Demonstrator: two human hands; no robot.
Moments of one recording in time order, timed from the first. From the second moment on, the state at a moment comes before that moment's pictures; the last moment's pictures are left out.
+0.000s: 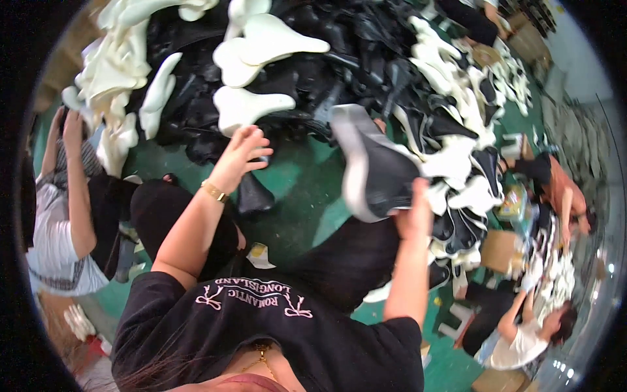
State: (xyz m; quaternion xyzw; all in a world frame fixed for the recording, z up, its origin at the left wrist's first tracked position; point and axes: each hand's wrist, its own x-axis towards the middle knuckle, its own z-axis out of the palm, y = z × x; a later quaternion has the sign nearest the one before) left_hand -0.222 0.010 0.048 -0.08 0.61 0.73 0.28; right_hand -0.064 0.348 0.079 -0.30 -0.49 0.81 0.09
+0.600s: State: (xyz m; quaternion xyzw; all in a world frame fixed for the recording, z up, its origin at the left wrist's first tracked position) left_hand -0.247 0.004 0.022 -0.12 0.58 0.75 0.28; right_hand -0.435 0.186 -0.034 -0.24 -0.52 0.82 -0.08
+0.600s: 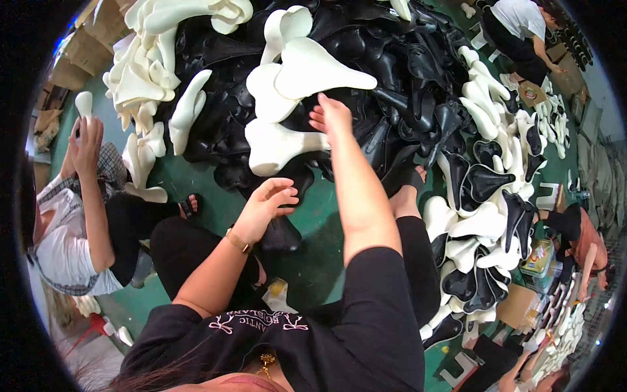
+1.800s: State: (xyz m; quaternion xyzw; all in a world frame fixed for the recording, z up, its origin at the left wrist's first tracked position) left_hand -0.262 -0.003 0.028 -0.14 0.45 0.87 0.17; right_hand -0.285 0.339 -0.100 -0.27 -0.88 0.37 0.13
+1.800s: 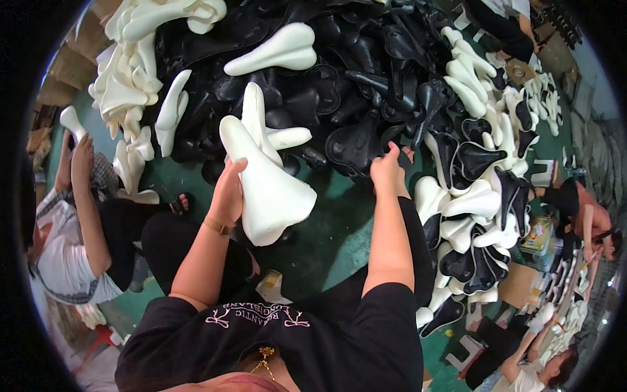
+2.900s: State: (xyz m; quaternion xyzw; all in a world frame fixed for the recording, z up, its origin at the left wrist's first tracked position) left_hand -0.198 -0.012 0.077 -0.07 0.32 0.89 0.31; right_hand -0.120 0.167 0.103 0.10 -0.88 0.36 0.28
